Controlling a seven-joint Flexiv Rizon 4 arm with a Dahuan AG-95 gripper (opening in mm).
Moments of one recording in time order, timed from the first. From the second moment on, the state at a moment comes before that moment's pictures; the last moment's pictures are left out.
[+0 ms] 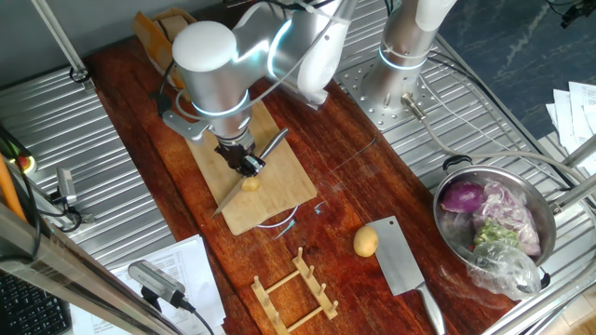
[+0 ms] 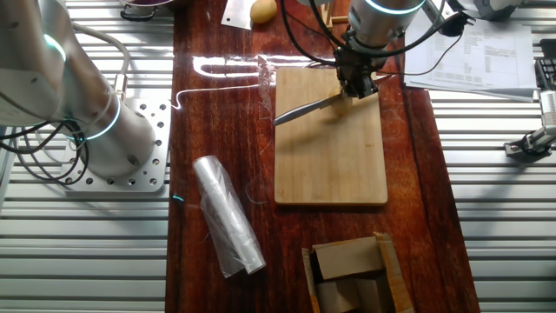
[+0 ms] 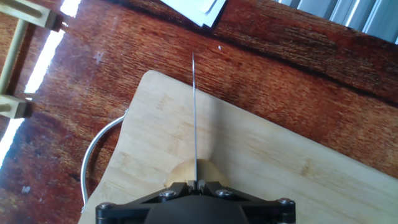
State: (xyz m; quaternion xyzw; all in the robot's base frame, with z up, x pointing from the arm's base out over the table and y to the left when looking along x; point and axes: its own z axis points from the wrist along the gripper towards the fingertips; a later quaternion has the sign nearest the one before) arm 0.500 0.094 0.073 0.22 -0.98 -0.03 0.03
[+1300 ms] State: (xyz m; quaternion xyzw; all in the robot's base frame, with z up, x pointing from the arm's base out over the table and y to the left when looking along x) arm 0.501 0.092 0.072 0.22 -0.97 -0.03 0.04
